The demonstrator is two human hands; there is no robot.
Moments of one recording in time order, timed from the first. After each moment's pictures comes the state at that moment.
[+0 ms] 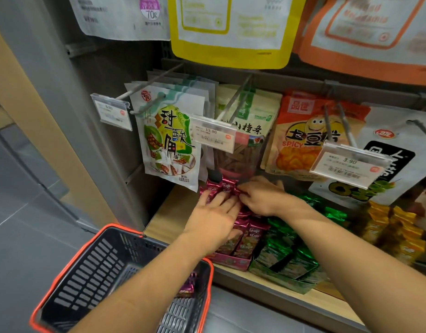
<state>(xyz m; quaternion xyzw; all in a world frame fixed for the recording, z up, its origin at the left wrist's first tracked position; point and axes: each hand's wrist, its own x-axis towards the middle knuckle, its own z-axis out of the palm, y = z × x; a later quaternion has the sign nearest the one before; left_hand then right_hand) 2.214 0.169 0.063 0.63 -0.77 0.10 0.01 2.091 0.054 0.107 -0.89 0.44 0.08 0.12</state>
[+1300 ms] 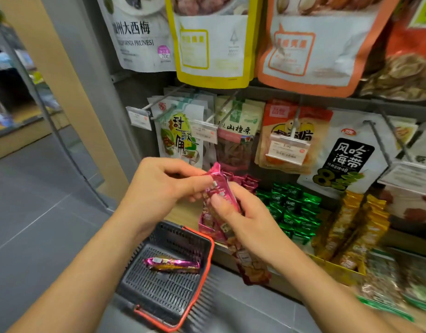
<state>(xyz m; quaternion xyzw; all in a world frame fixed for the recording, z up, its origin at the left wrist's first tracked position) 2.181 0.311 0.256 0.59 -0.48 -0.29 0.58 2.023 0.241 0.199 -0.77 0.23 -0.31 0.51</state>
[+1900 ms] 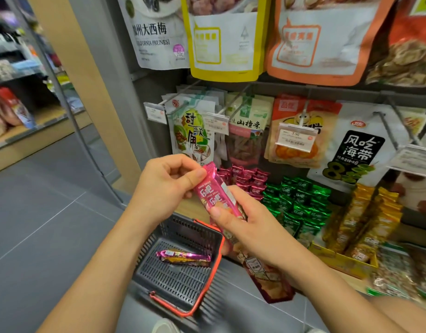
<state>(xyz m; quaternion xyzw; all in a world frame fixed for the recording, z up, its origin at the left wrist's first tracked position) 2.184 0.337 0.243 0.64 -0.48 -0.21 0.56 2.016 0.272 0.193 -0.73 0.19 -0.23 0.61</state>
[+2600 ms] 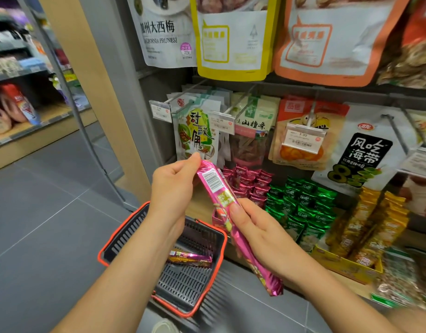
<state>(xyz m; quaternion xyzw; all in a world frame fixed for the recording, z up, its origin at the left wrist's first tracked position) 2.168 0.320 0.226 0.64 -0.26 -0.27 0.67 2.007 0.275 0.181 -0.77 0.26 -0.21 0.55</state>
